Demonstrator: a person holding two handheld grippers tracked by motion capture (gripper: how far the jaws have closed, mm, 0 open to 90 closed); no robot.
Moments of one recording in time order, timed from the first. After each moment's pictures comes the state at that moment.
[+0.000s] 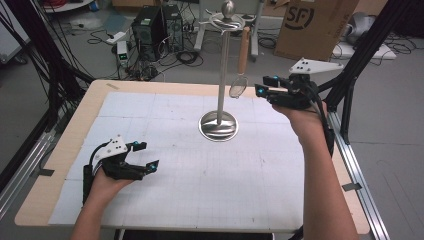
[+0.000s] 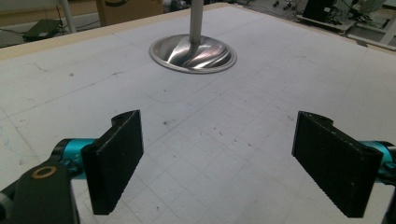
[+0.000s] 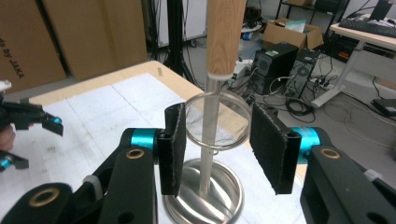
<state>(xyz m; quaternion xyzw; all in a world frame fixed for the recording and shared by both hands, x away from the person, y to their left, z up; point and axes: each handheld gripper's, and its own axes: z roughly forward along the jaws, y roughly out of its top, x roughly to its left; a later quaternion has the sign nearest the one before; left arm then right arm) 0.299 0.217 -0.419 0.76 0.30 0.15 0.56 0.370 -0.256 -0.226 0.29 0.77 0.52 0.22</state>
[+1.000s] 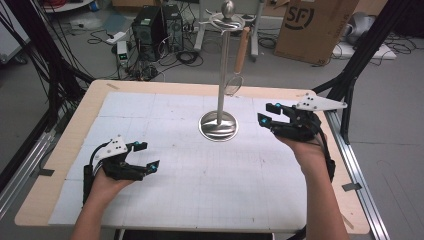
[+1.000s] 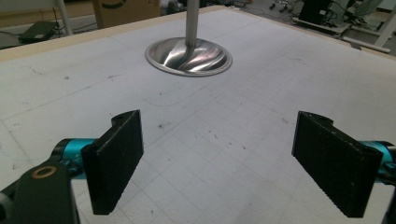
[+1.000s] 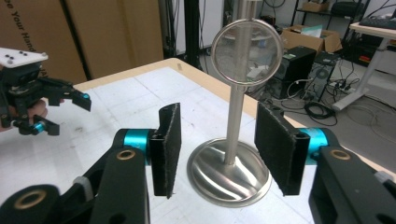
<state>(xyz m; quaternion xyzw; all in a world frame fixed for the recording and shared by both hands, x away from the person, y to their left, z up) 0.298 0.216 -0.418 0.76 0.29 0.15 0.56 0.330 -0.273 -0.285 0.28 0.75 0.56 0.20</state>
